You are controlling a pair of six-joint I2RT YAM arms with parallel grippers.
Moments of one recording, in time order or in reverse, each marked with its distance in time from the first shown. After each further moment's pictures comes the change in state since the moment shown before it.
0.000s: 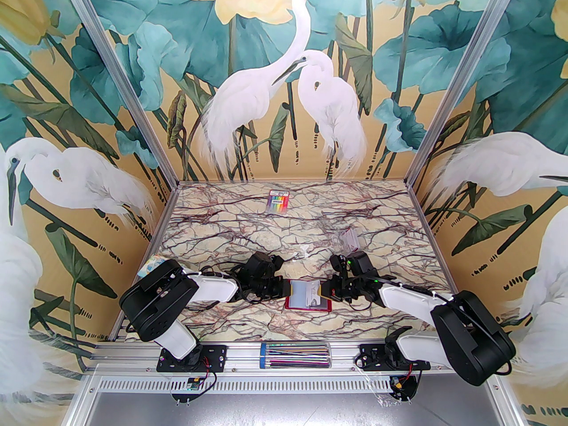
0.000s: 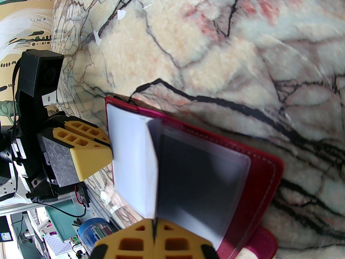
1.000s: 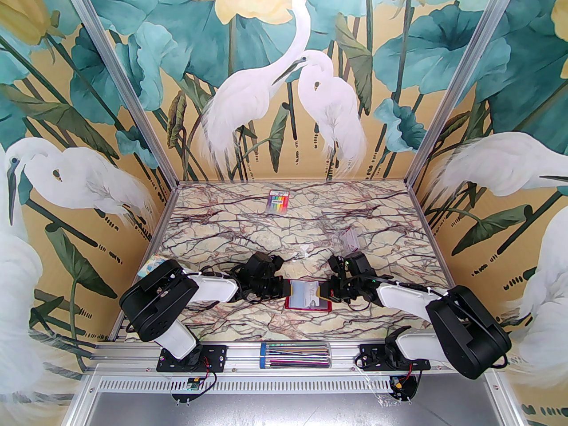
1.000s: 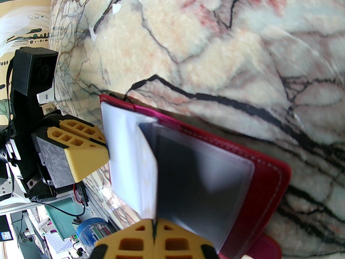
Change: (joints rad) left arm -0.002 0.002 0.000 0.000 -0.003 0.000; right arm 0.015 0.042 0.000 0.036 -0.003 0.012
